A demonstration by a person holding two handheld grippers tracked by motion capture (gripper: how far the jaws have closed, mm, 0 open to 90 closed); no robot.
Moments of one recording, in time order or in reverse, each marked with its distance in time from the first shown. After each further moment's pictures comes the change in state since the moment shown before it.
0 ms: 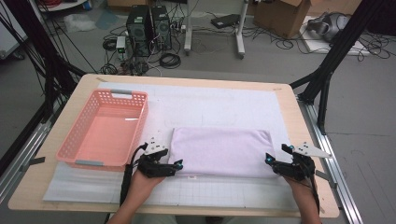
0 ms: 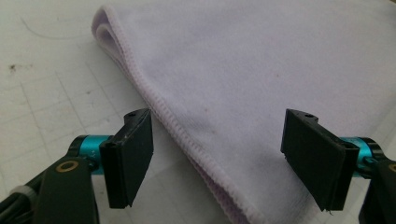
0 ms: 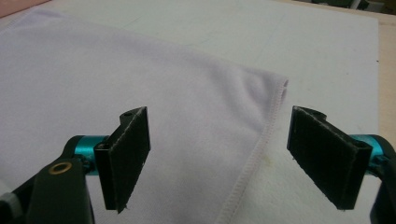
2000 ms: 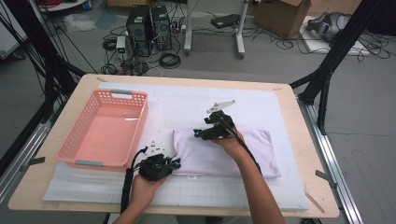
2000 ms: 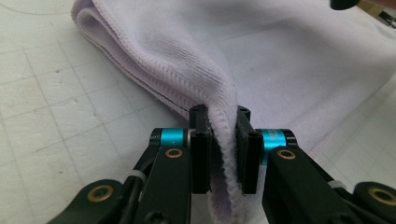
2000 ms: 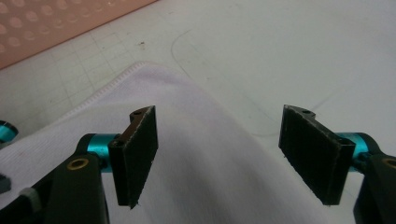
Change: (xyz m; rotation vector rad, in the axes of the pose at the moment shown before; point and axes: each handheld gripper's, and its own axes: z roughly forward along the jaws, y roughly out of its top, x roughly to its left) left arm -0.010 -0.005 -0.005 -0.023 -0.049 -0.064; right arm 0.124 0.120 0.194 0.237 0.399 -0.225
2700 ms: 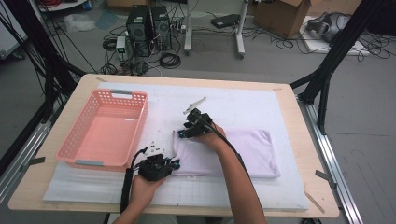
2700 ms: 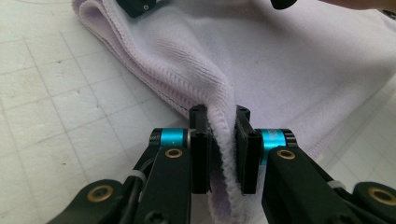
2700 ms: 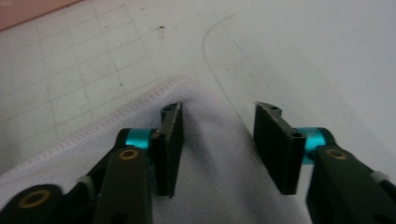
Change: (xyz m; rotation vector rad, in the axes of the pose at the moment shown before) left arm 0.002 -0.002 0.001 0.024 0.005 -0.014; right arm 0.008 0.023 0.064 0.145 0.116 -0.116
